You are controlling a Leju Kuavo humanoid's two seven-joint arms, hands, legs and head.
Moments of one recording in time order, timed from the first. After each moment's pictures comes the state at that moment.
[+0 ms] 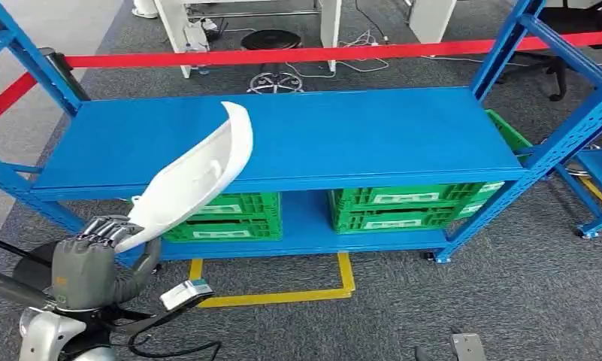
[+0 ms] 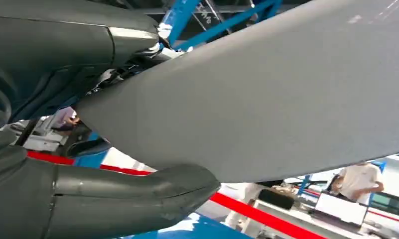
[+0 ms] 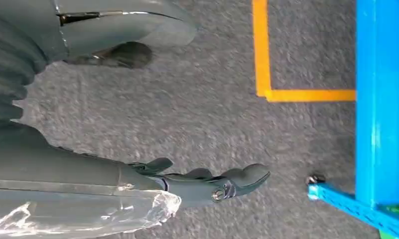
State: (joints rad) left arm 0.21 -0.07 -0.32 -1.89 -1.14 0.40 -0.20; right arm 0.01 0.14 -0.61 -0.41 0.50 -0.05 -0.70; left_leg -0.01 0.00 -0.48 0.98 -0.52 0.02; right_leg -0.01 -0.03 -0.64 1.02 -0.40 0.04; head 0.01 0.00
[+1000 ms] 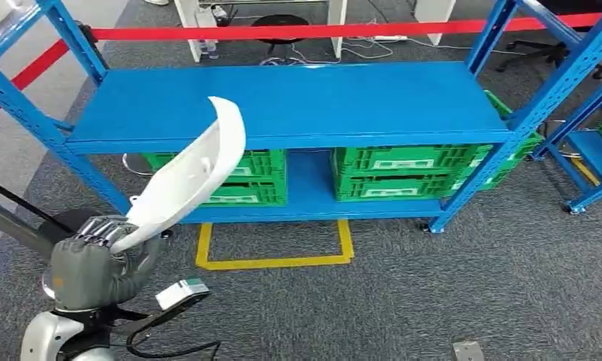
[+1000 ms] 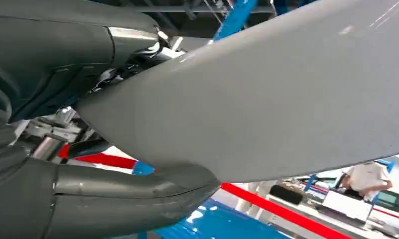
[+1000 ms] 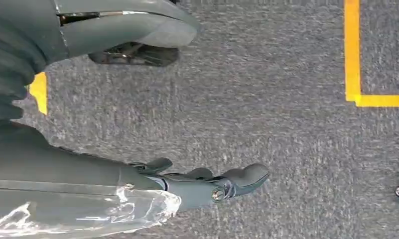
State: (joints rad) left arm 0.21 -0.07 -0.32 -1.89 -1.09 0.40 -0.20; right arm 0.00 0.11 -0.69 -0.32 0.58 -0.04 -0.70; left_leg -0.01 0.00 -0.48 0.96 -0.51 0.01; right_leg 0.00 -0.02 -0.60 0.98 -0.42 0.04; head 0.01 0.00
